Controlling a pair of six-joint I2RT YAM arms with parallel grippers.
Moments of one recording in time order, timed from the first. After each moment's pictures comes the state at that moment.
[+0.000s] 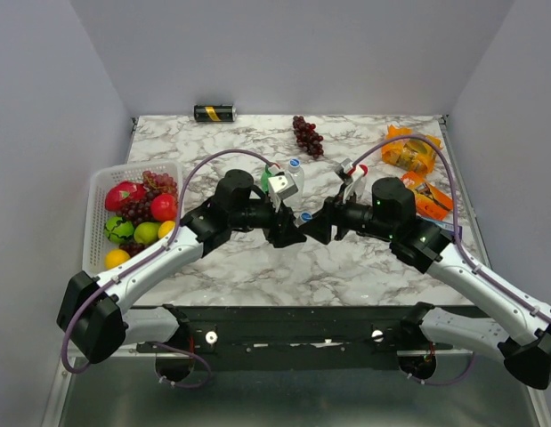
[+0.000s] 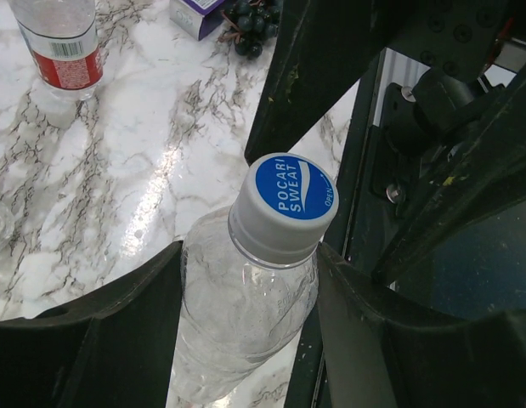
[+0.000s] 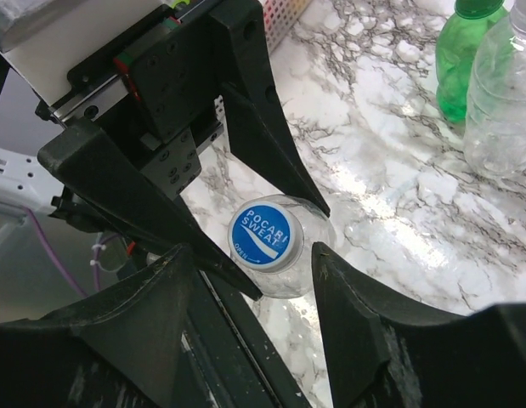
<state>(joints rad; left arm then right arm) -0.71 1.23 0.92 -0.09 0.65 -0.10 0.73 0.99 0.92 -0.23 -0.34 0.34</state>
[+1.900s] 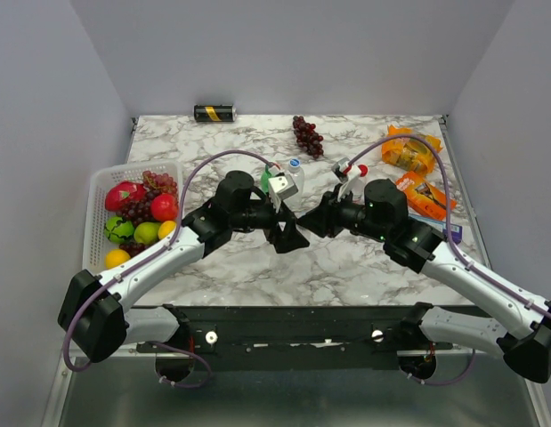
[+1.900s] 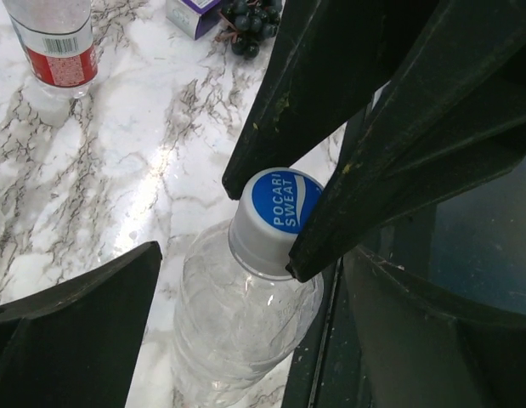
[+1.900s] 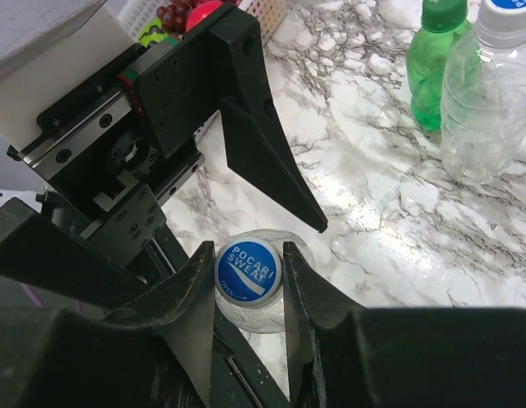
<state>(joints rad) -0.71 1.23 0.91 -0.07 0.66 -0.11 0.78 1.03 0.91 -0.17 -0.22 0.37</state>
